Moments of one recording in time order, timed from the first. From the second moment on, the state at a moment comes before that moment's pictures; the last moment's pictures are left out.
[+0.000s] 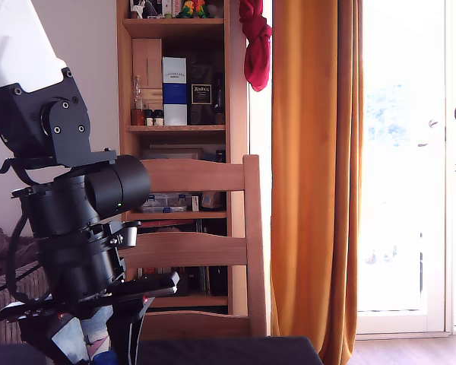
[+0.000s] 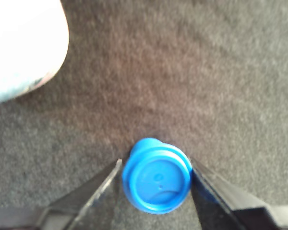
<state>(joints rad) -0.52 2.00 0.98 -0.33 0.11 -0.46</state>
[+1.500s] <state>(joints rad) -0.41 1.87 1.32 -0.63 0.07 -0.31</state>
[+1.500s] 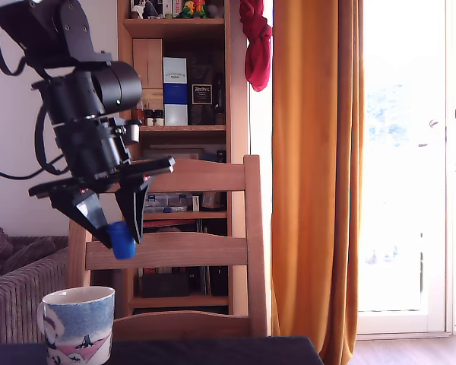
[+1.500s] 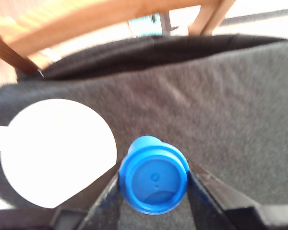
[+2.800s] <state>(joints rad) -0.33 1.87 1.32 -0.76 -0.03 -0.22</state>
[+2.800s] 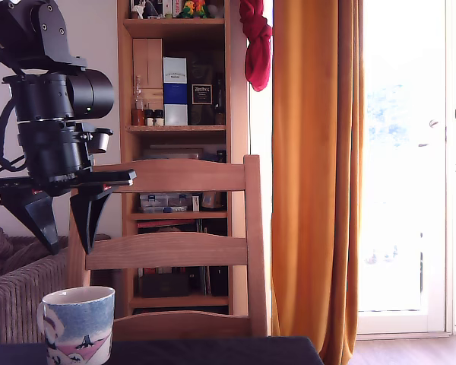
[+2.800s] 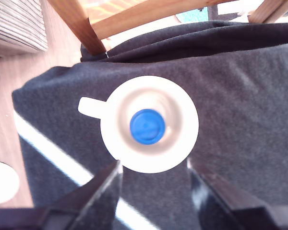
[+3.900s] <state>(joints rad) -0.21 1.53 1.30 -0.54 0.06 0.00</state>
